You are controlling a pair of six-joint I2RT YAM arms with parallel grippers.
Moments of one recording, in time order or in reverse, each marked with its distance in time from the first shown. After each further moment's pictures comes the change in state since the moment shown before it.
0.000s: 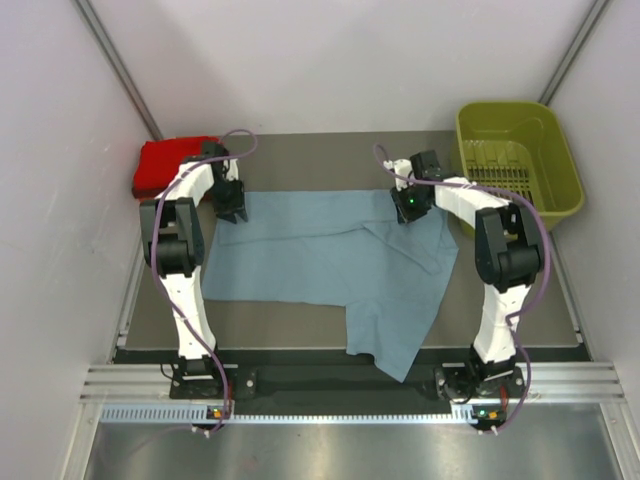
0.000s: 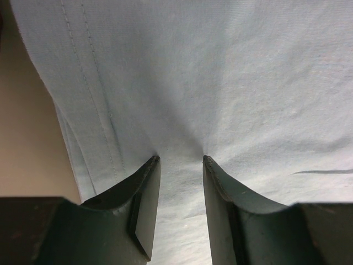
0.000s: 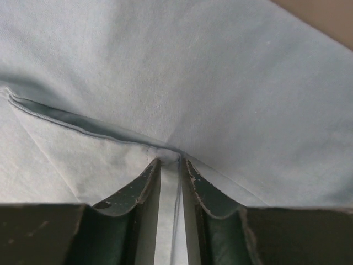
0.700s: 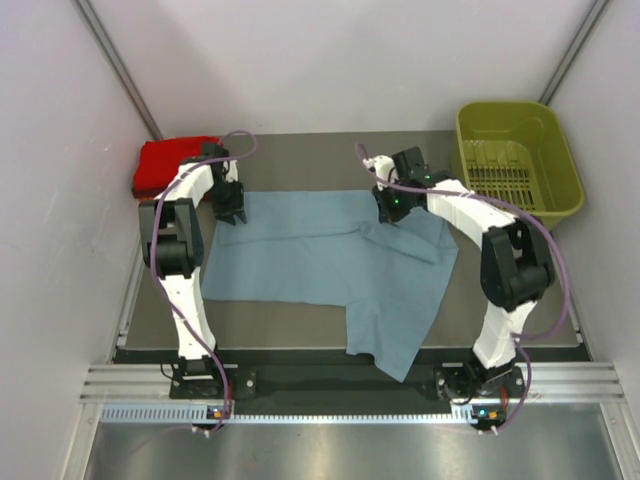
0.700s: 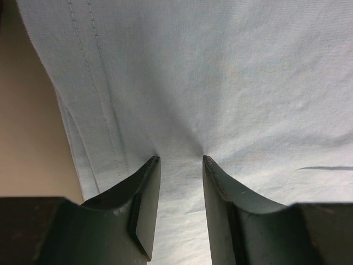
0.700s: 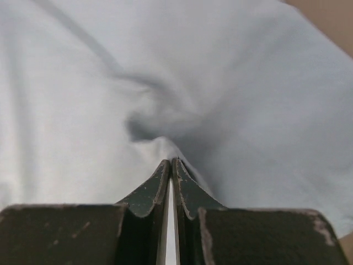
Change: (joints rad) left arm 0.000 -0.018 -0.028 0.002 -0.014 -0.001; right arm 0.116 -0.112 0.007 -0.063 -0.050 0.026
